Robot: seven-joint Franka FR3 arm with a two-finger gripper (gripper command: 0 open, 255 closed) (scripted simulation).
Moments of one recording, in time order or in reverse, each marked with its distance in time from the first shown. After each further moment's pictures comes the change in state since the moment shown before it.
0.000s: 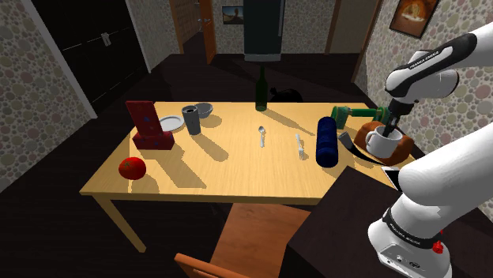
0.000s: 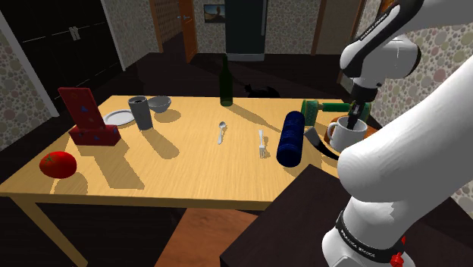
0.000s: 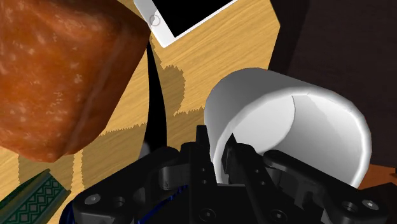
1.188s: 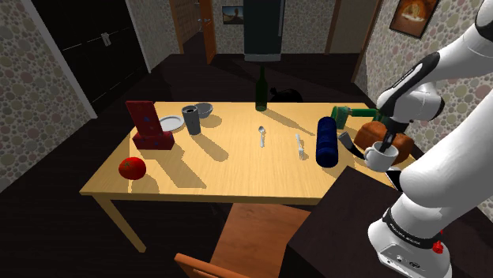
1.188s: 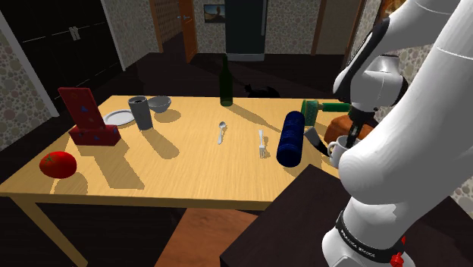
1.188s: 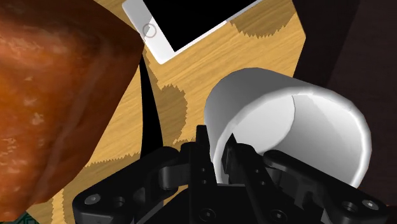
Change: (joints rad) arm 0.055 0.255 -0.093 -0.047 0.182 0.278 -0.188
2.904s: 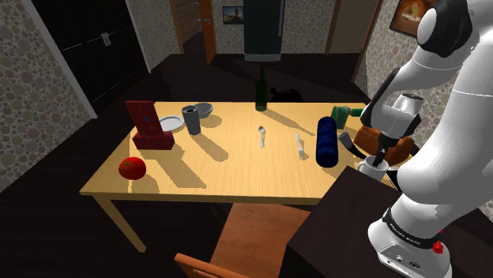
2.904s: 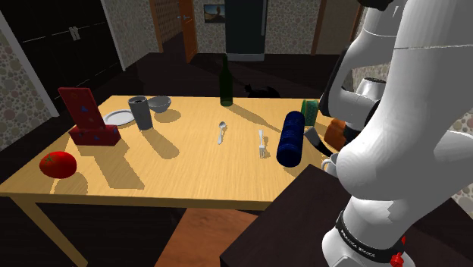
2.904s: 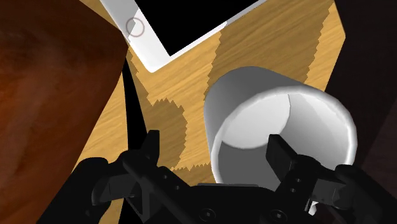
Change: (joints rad) arm -0.102 0.303 0.208 0.040 0.505 0.203 -0.367
